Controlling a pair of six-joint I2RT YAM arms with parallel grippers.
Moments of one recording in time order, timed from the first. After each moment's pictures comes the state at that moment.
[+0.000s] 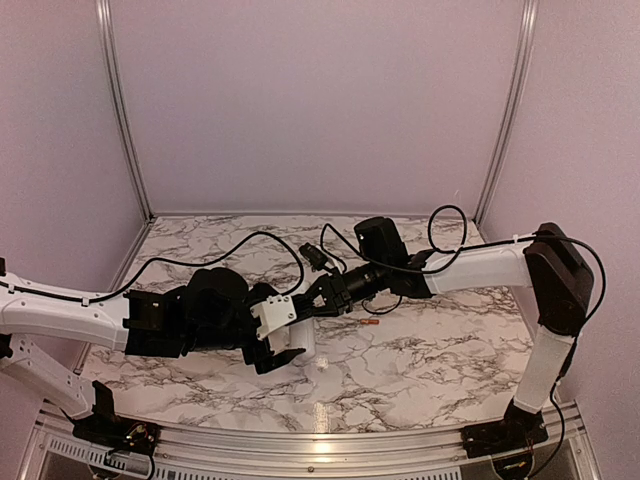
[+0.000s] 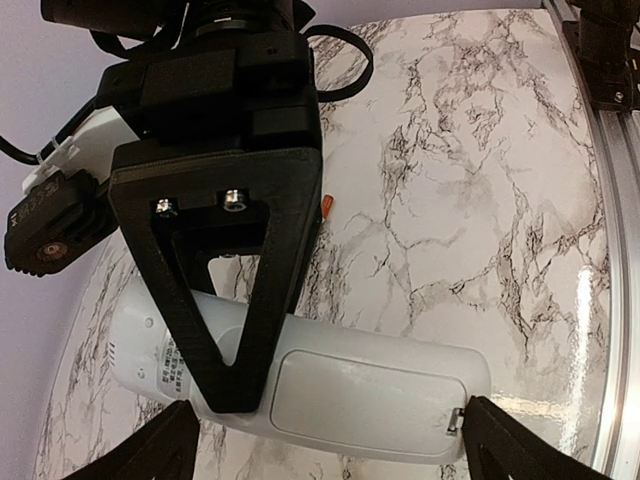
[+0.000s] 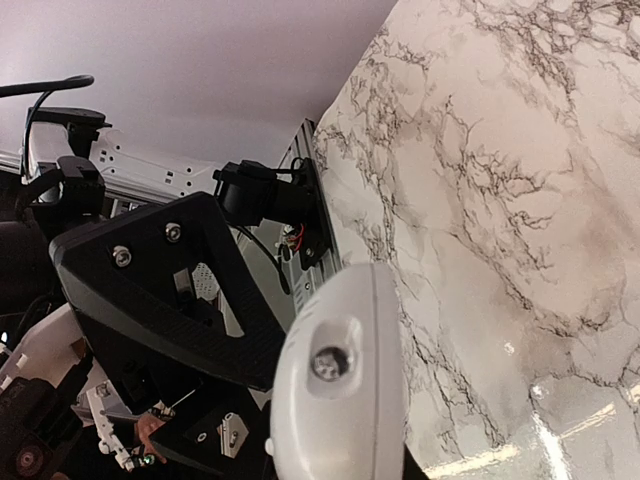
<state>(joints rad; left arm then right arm) -1.18 1.34 0.82 -0.03 -0.17 0.36 0.79 1.82 1.14 0.15 -1.03 0.68</state>
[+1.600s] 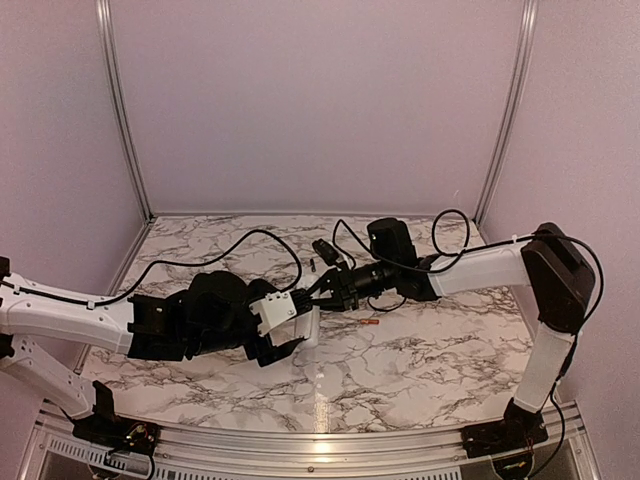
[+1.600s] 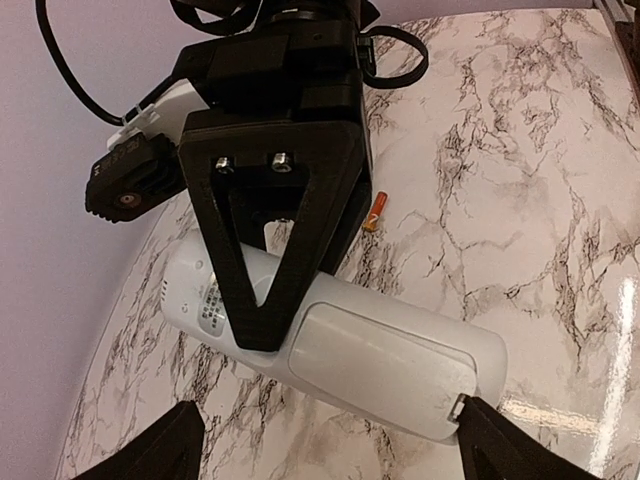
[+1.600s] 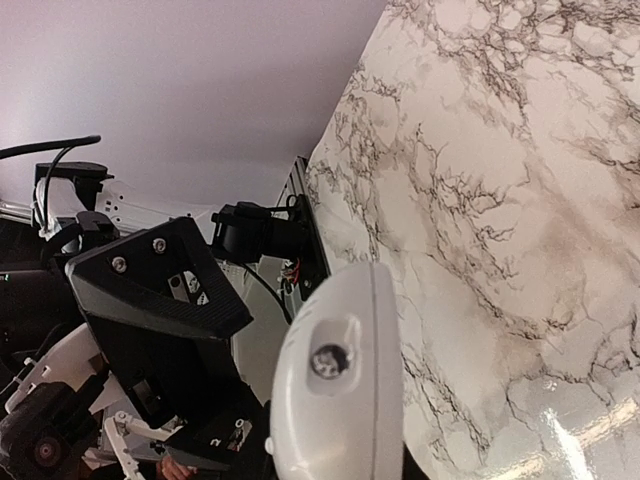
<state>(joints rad) -1.18 1.35 0.79 0.06 -0.29 0.38 0.73 1.82 1.08 0.30 -1.01 0.82</state>
